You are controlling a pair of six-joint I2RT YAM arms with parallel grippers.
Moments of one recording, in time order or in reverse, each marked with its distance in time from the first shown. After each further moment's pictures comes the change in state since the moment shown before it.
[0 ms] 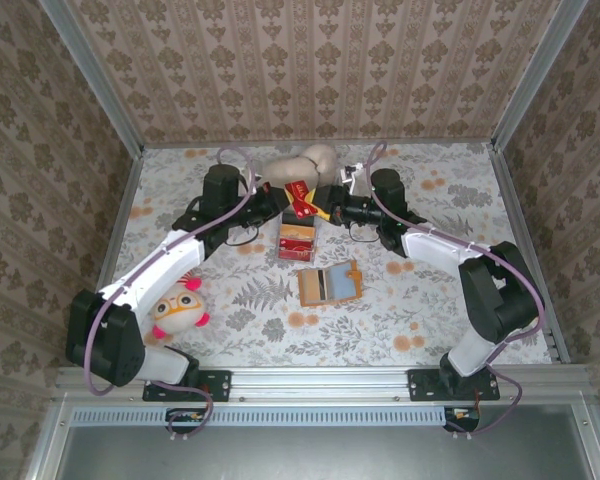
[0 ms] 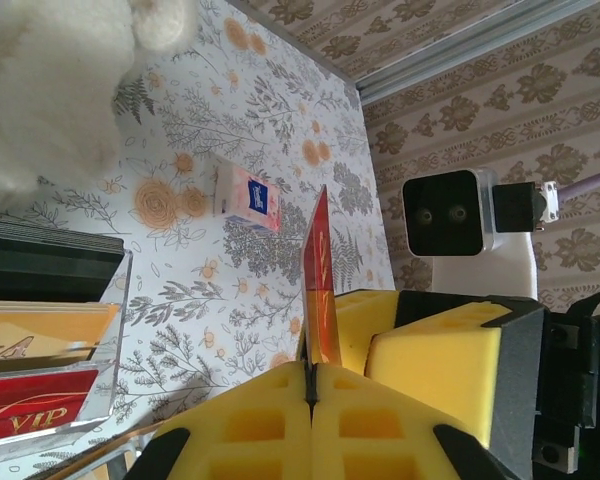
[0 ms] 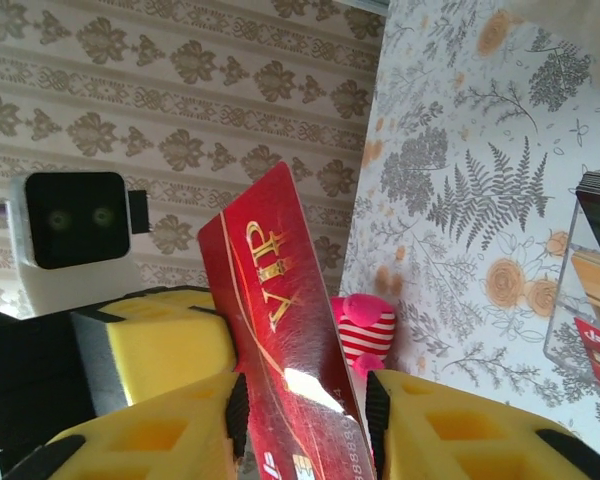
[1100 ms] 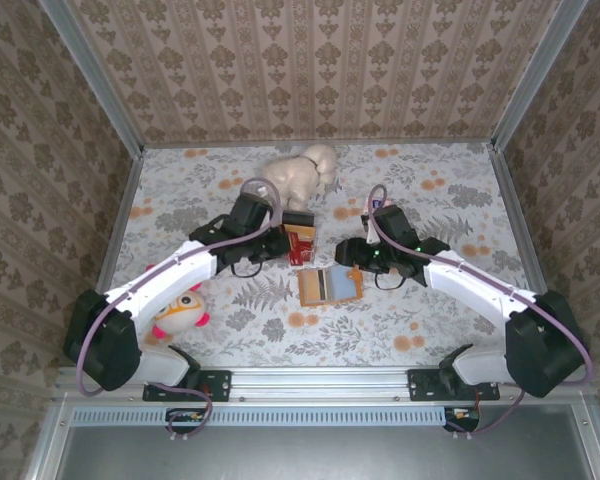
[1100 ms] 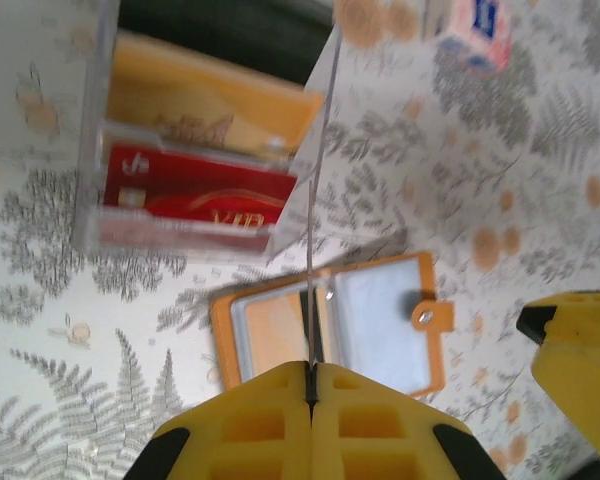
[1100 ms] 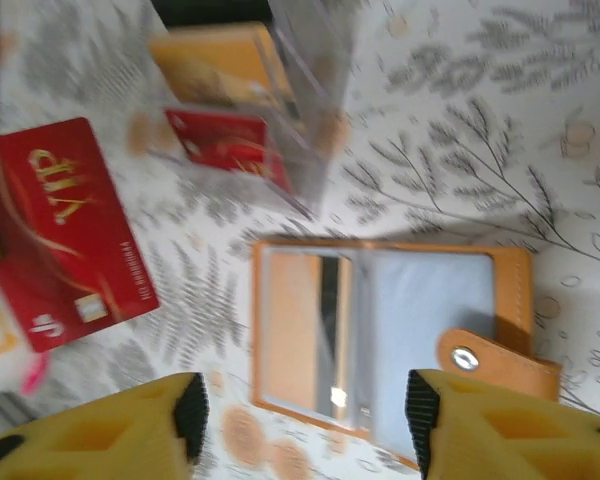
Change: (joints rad) left arm -0.154 -0.018 -0.023 -0.394 -0.267 0.155; right arm 0.074 -0.340 -0.163 -0.786 0.425 -0.461
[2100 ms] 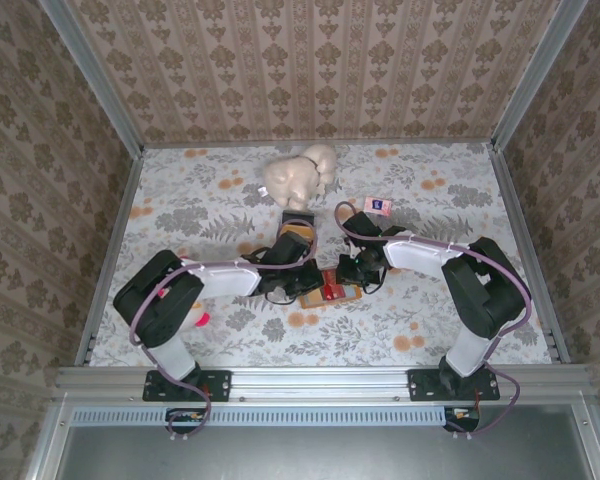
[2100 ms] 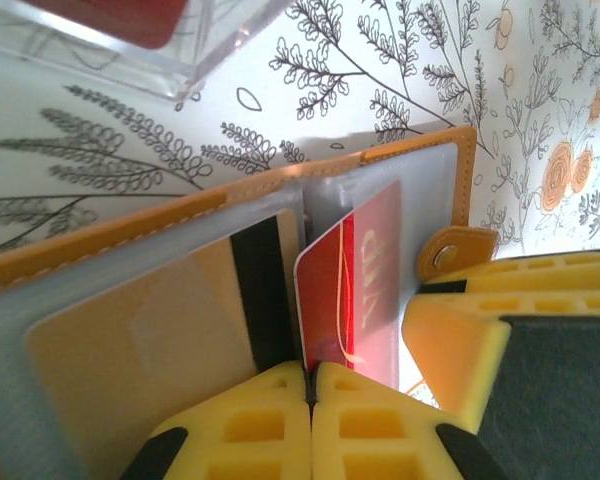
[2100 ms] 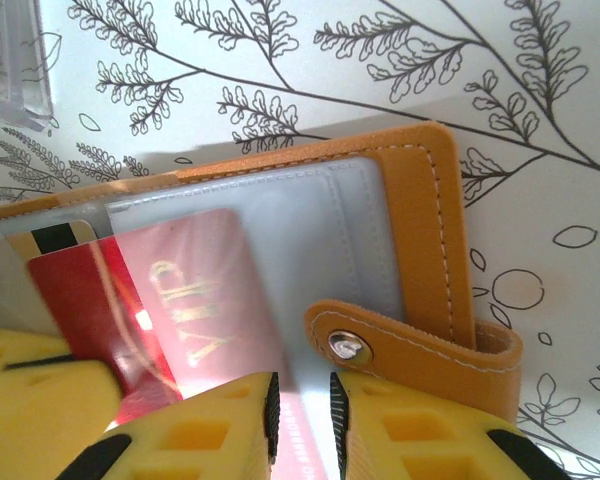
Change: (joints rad) left arm -0.199 0.306 -0.215 0.461 0.082 -0.335; right arm 0.051 0.404 0.144 -0.211 0.044 -0.063
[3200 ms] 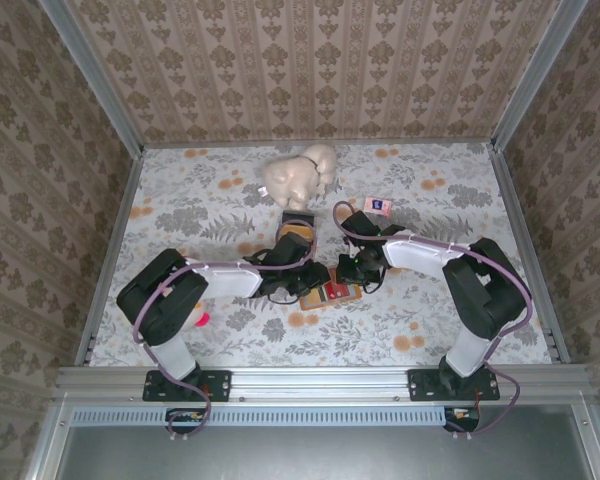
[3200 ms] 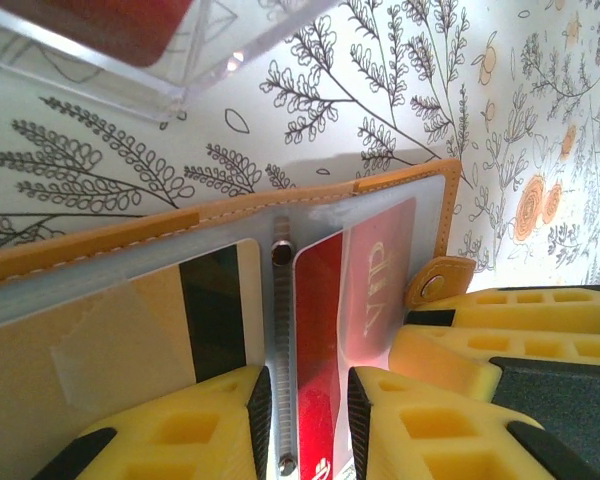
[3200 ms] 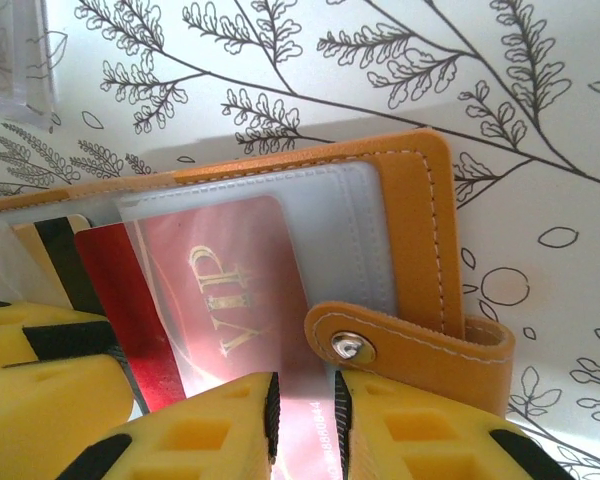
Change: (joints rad) left arm -0.009 0.041 -0.016 0.117 -0.004 -0.108; right arm 0.013 -0.003 0.017 -0.028 0.023 -0.023
